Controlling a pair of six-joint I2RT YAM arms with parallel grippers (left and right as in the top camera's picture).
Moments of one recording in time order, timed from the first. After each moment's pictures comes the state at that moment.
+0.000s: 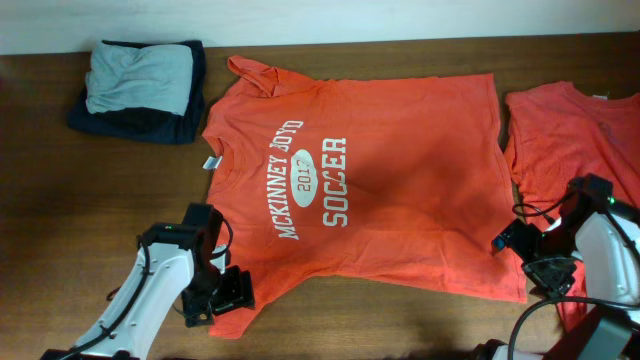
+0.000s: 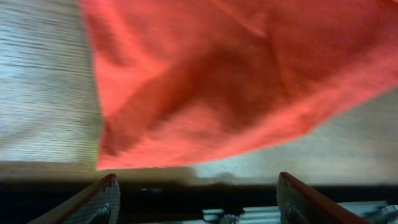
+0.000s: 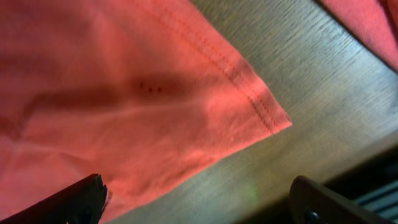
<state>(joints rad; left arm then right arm) -0.14 1.37 0.71 -1.14 0.22 -0.37 -0.52 1.44 0.90 -1.13 -0.10 0.39</state>
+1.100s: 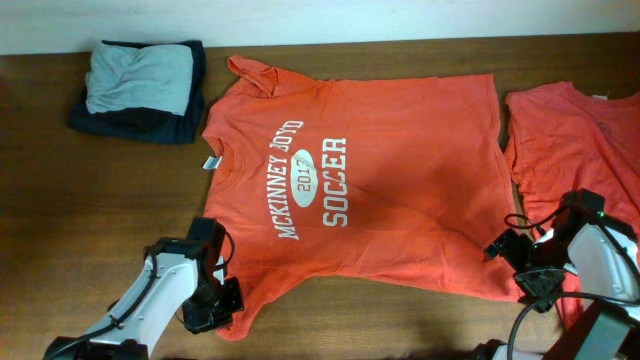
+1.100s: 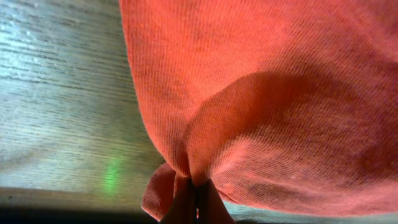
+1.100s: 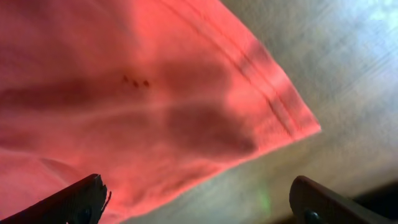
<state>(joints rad) -0.14 1.39 0.58 -1.00 0.16 -0.41 -0.54 1.44 0.79 -1.06 -0.15 0.39</state>
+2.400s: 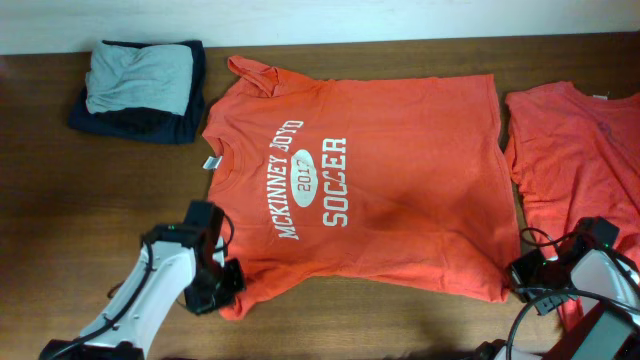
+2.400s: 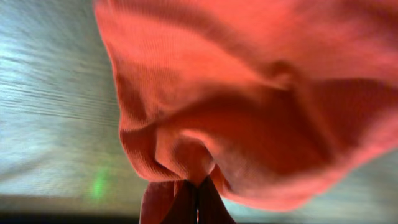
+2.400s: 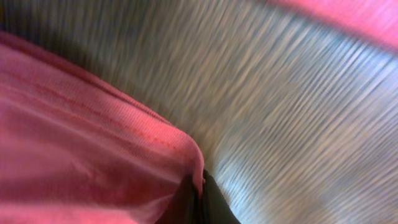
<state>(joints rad) -0.14 1.40 0.70 -1.03 0.19 -0.44 -0.69 1.42 0.63 -0.80 -0.17 0.44</state>
